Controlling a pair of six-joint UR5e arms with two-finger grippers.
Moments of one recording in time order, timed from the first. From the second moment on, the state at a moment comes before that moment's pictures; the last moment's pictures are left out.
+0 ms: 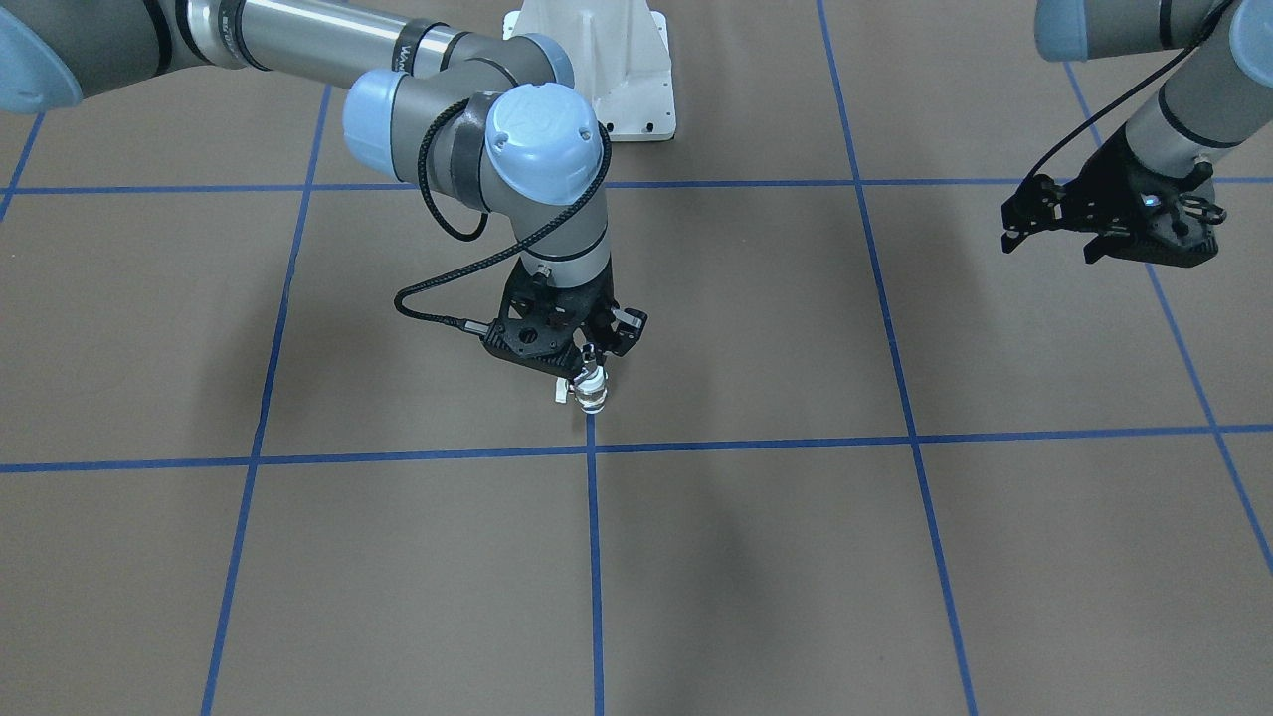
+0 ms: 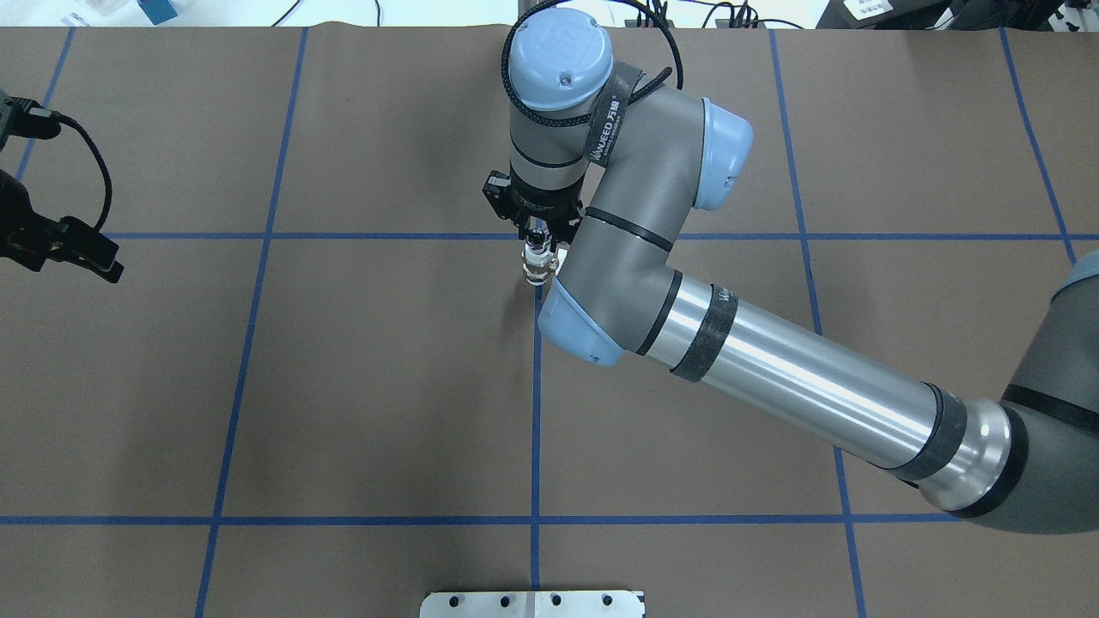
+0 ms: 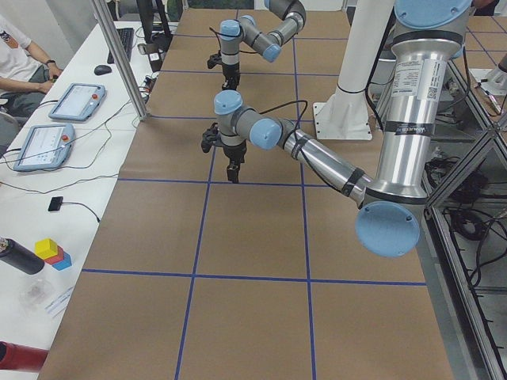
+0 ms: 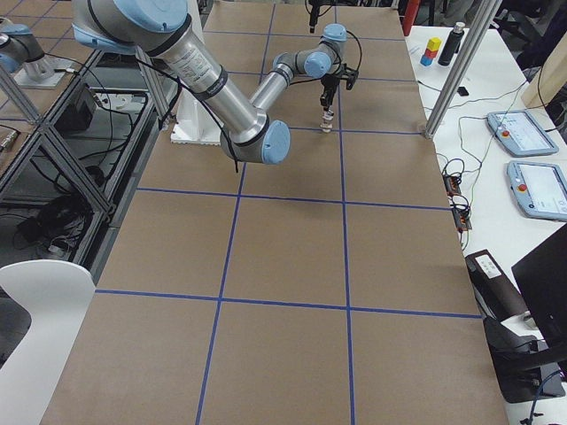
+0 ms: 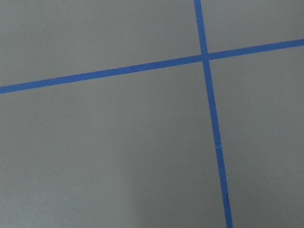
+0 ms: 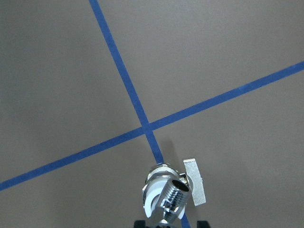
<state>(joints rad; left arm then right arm) -1.06 -1.67 -2.01 -1.48 -2.27 -0.50 0.64 -0.61 1.40 -1.61 1.99 1.50</state>
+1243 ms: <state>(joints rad) -1.13 -1.65 -2.01 -1.48 -2.24 -0.42 0.92 -1.19 1.86 -1.61 2.10 1.06</state>
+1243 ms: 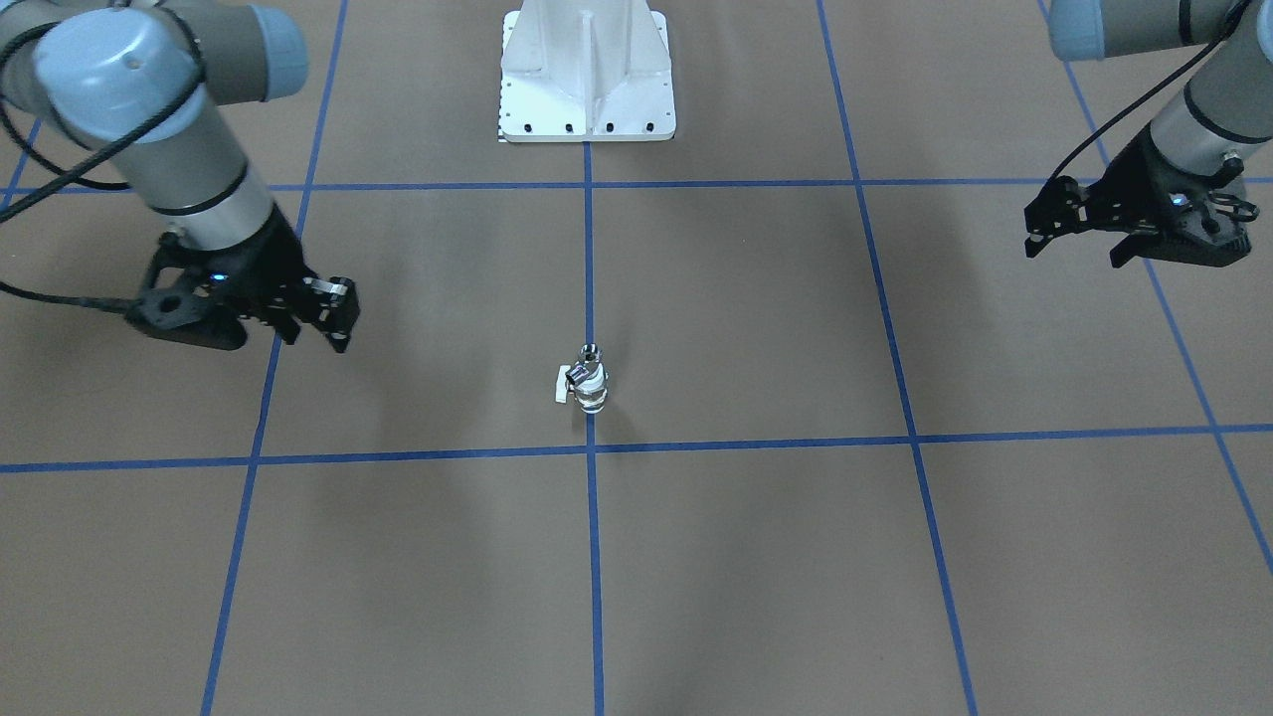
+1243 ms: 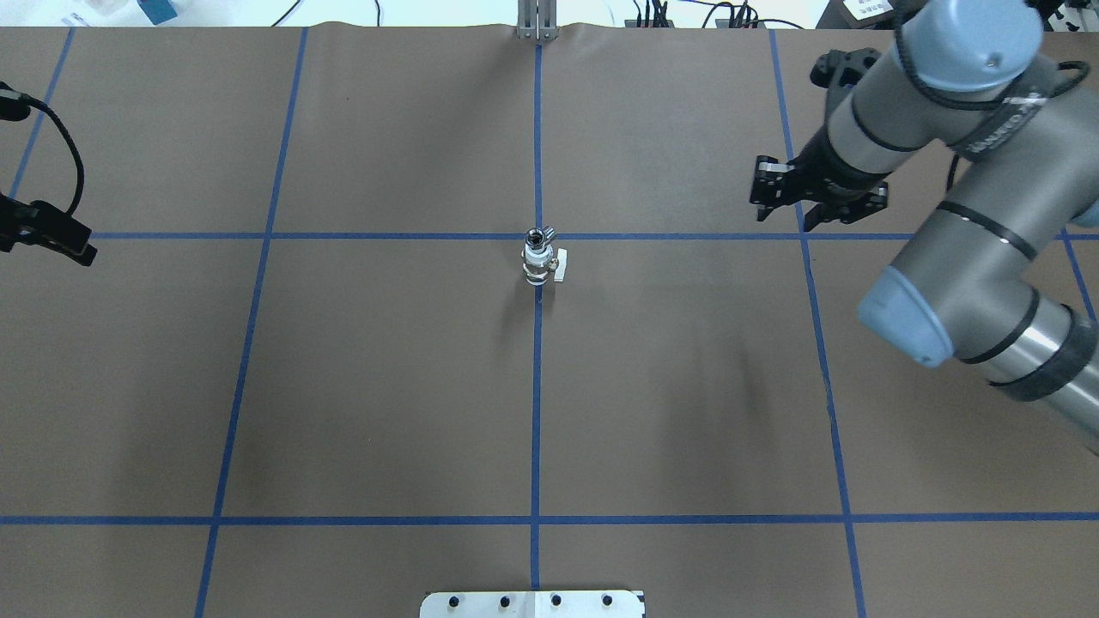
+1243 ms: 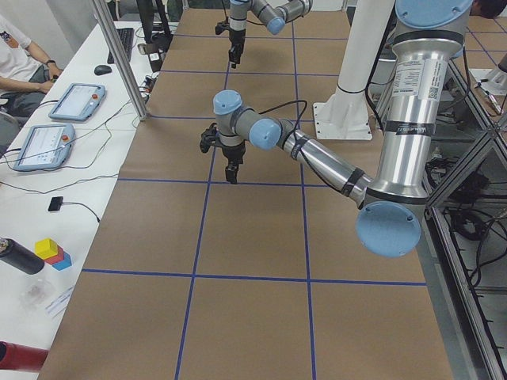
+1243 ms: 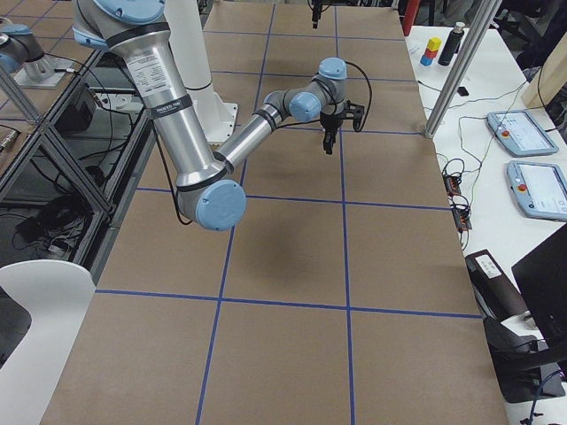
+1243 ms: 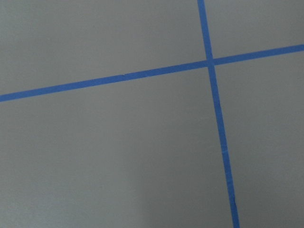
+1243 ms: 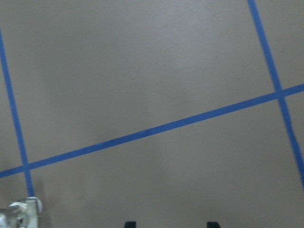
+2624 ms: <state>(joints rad) -1.41 -1.51 -1.96 -1.40 -2.33 -0.09 1.40 -1.58 1.74 -1.49 2.36 0.22</state>
